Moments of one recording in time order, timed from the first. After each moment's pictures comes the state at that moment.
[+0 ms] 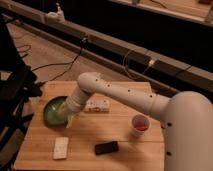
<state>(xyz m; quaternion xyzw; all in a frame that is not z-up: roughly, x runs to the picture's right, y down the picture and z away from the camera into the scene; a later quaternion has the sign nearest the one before) -0.210 0.150 0.749 -0.34 -0.41 -0.16 0.83</state>
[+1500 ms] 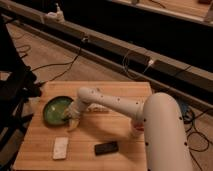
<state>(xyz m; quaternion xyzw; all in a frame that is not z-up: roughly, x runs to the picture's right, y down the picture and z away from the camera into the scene) -0.224 0.204 0.868 -0.34 -0.39 -0.12 0.85</state>
